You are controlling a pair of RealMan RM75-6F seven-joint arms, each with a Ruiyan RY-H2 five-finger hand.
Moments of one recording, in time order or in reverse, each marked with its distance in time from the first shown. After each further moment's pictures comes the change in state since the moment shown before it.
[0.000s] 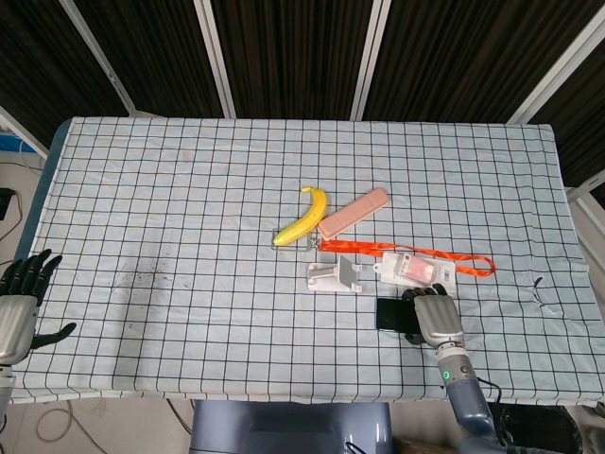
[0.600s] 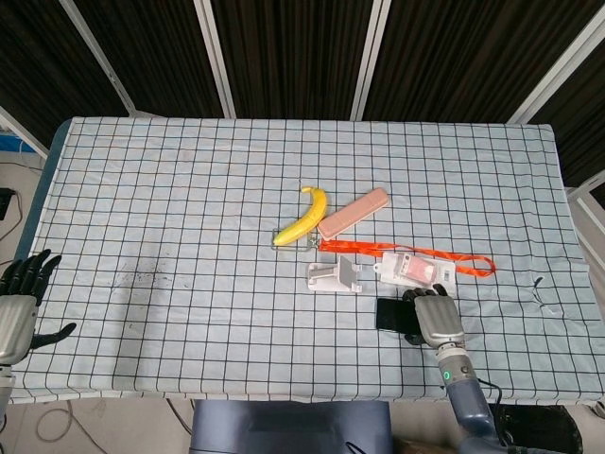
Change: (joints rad) left arm 0.000 0.005 -0.001 -0.009 -0.008 -0.005 -0.008; right arm 0.010 0.010 -0.017 -0.015 0.024 -0.005 -0.001
